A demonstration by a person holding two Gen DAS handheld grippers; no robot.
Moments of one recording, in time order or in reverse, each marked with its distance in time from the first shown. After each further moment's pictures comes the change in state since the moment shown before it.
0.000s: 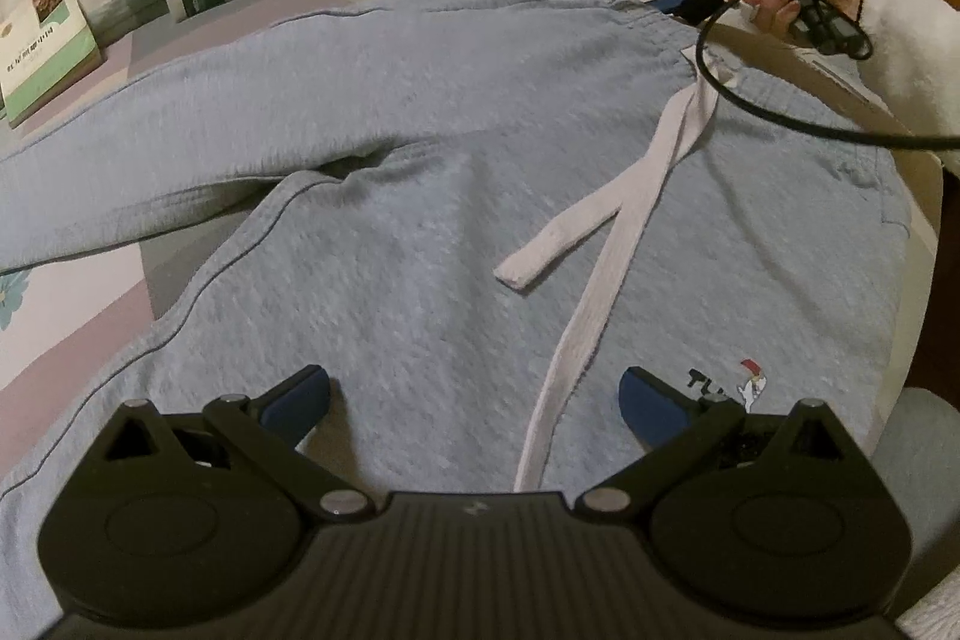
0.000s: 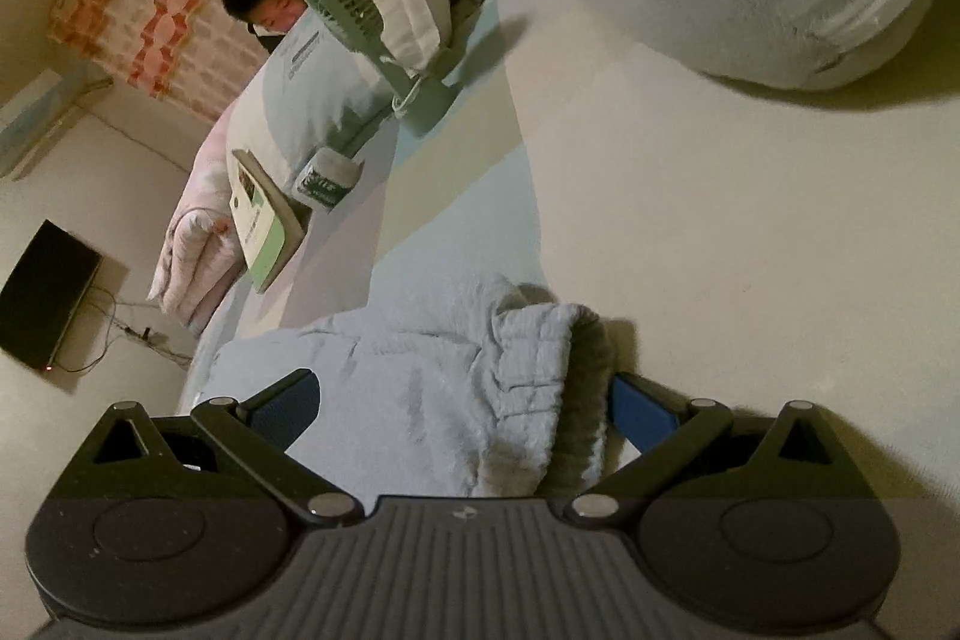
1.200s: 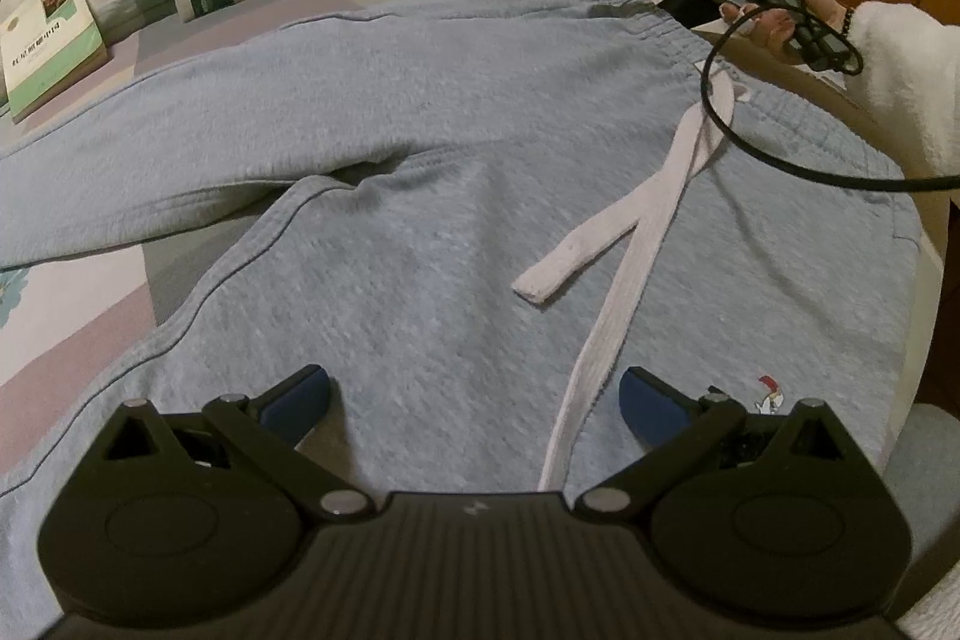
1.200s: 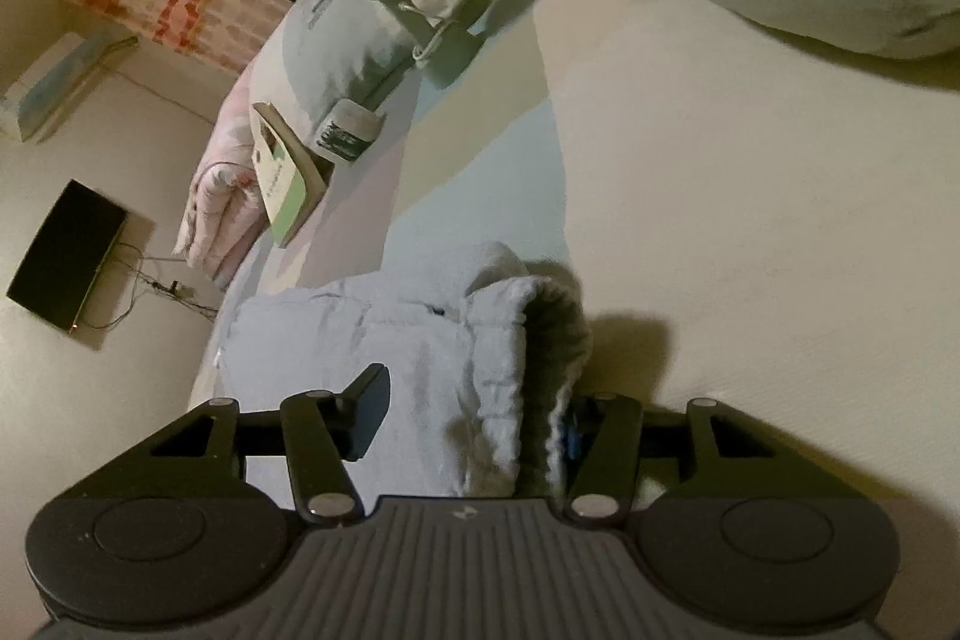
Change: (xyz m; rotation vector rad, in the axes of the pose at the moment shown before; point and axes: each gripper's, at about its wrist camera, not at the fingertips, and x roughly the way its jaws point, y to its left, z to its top) left arm 0.003 0.014 -0.002 -0.013 -0.025 -0.016; right arm 0.031 -0.007 0.011 -0.021 0.079 0.075
